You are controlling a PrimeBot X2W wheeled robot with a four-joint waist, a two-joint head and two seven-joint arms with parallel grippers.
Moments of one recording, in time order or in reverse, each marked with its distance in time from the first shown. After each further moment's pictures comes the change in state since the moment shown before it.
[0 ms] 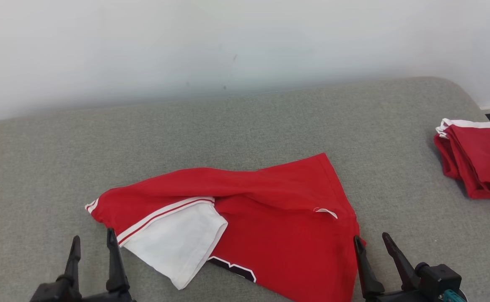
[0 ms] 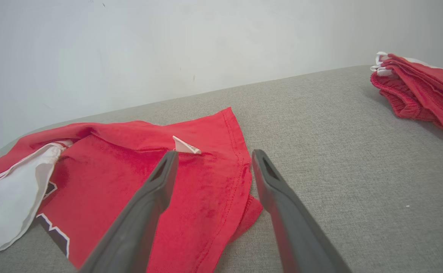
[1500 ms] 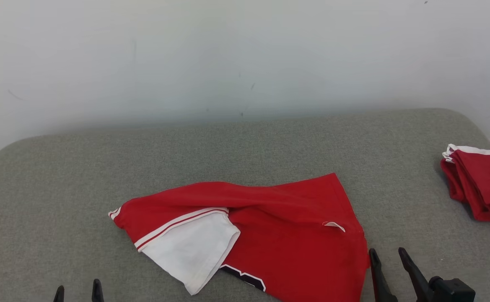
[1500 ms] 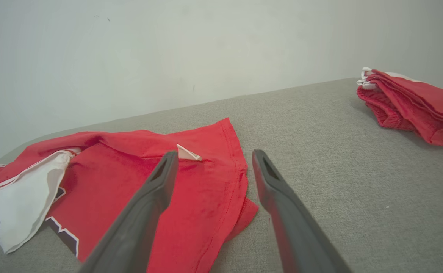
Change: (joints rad) left arm 0.262 -0.038 0.163 -0.151 0.162 -0.191 0.000; right arm 0.065 0.019 -0.078 -0.007 -0.028 0.000 0.012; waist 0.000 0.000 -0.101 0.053
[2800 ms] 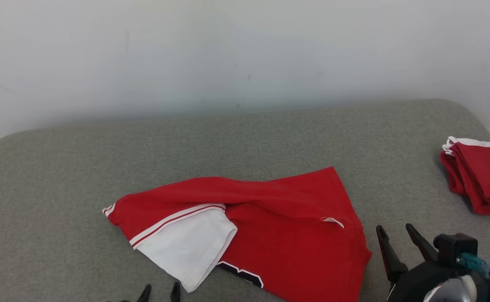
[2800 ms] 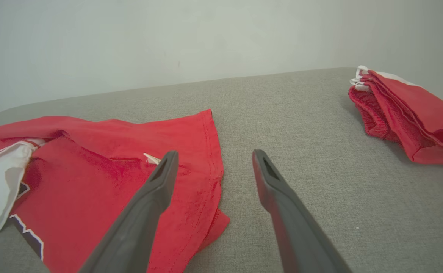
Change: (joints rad) left arm -0.148 -0.002 -0.248 0.261 -0.133 -0.020 0.106; right arm -0.079 -0.054 -0.045 -0.081 -0.020 0.000 0.281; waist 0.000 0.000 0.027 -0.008
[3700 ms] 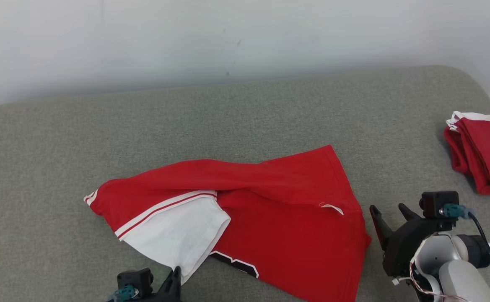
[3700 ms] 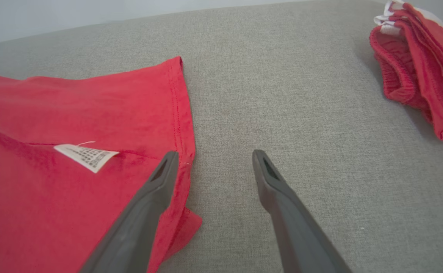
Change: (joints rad) left arm -0.211 0.001 -0.151 0.199 -0.141 0.142 0.188; right arm -0.216 -0.009 -0.009 0.156 -0.022 0.000 0.245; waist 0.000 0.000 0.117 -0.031
